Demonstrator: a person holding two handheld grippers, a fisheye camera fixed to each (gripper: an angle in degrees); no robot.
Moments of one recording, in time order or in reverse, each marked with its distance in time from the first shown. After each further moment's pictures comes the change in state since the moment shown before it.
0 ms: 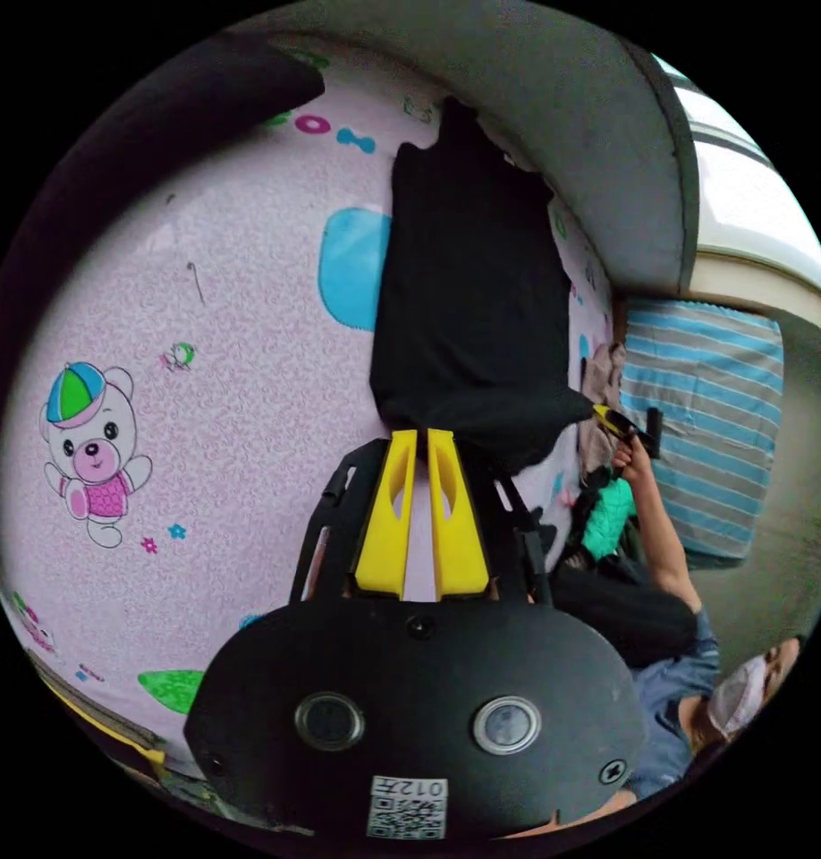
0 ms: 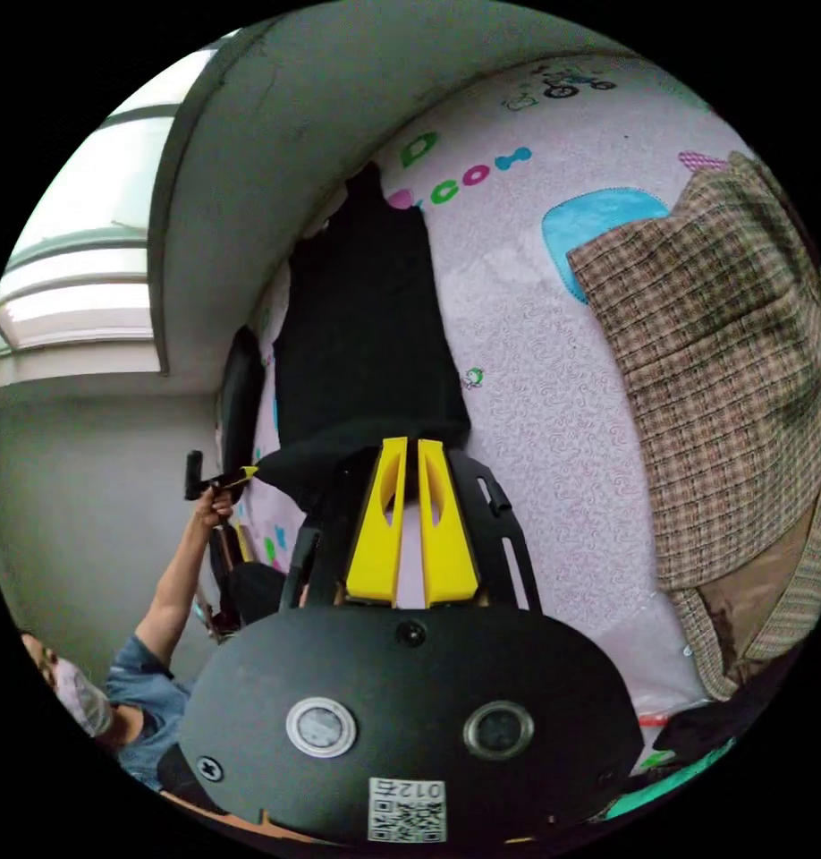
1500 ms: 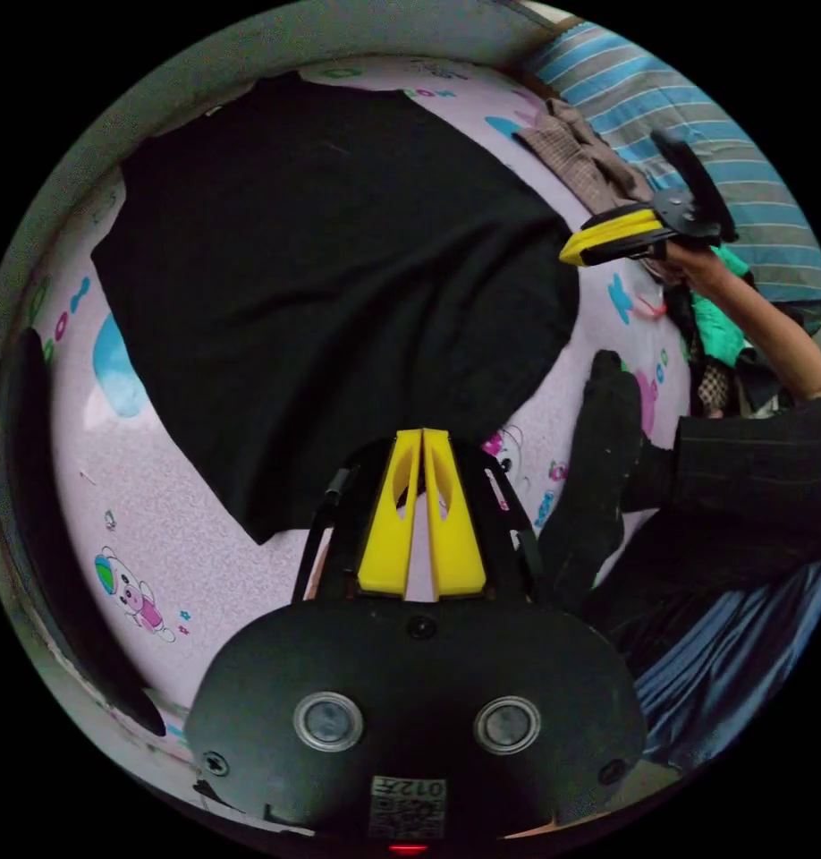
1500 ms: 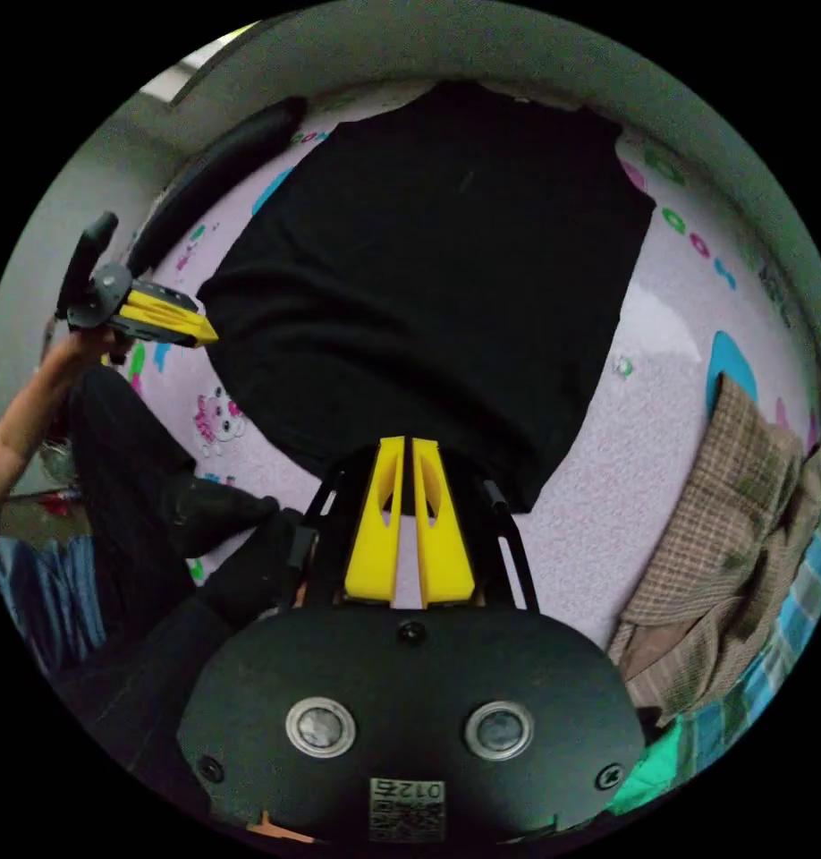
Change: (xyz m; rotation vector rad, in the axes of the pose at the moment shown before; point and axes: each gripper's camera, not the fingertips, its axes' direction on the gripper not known) left arm 0.214 0.037 0.041 -0.241 -0.375 0.653; right arm -0.284 0.011 0.156 -0.265 0.466 -0.618
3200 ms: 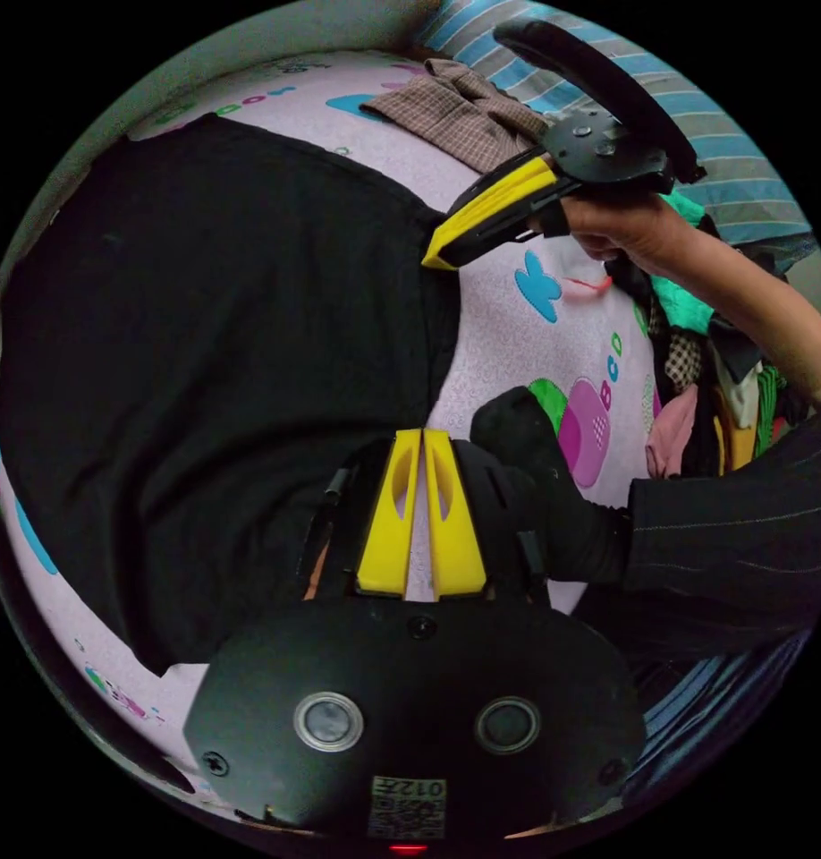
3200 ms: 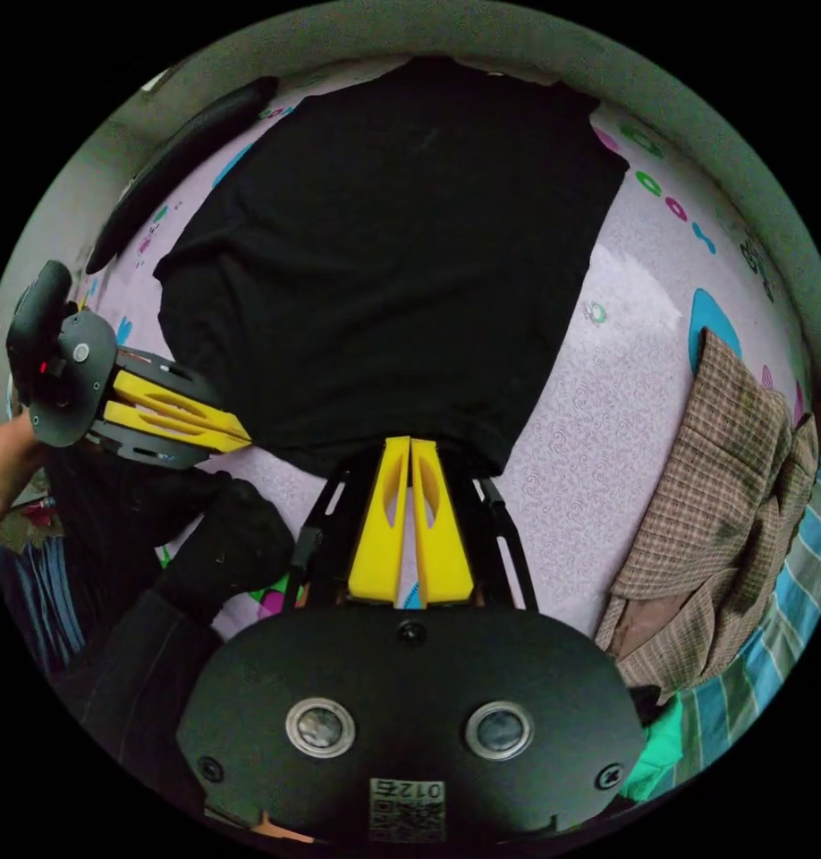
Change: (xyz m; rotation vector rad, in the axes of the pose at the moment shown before) left arm 0.093 -0.025 0.052 0.016 0.123 0.192; right arm -0.062 0.048 0.020 -0.076 0.044 0.068
